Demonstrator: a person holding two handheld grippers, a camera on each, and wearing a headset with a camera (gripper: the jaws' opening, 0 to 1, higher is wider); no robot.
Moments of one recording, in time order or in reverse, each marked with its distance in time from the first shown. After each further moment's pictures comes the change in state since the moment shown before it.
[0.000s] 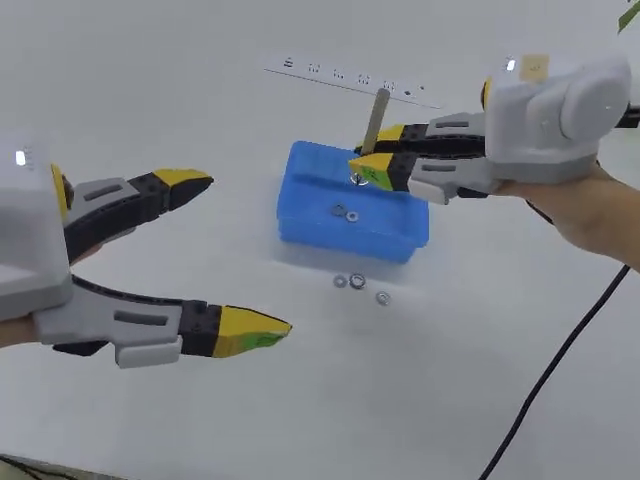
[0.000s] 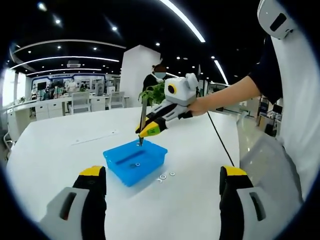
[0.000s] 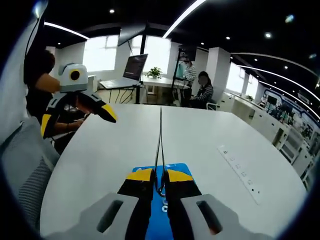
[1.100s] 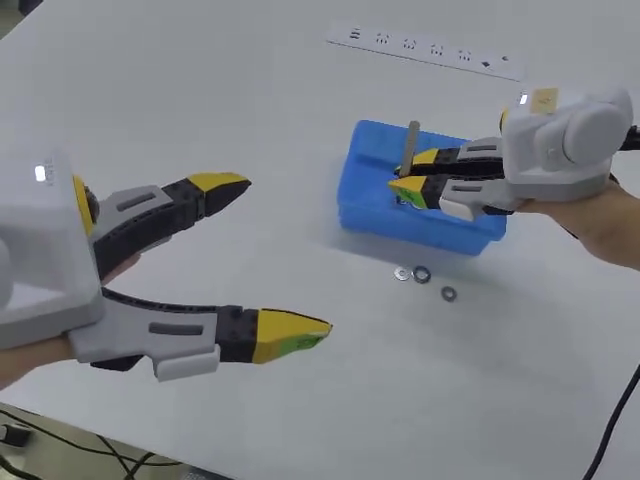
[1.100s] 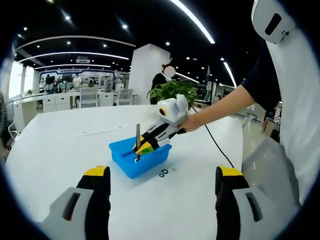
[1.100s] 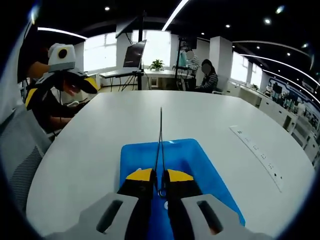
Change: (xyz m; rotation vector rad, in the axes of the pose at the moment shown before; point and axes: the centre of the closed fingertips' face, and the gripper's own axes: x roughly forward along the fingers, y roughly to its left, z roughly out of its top) left arm -0.012 -0.001 -0.009 -0.057 0.006 0.063; right arm 0.043 0.006 -0.054 0.055 0.047 0.065
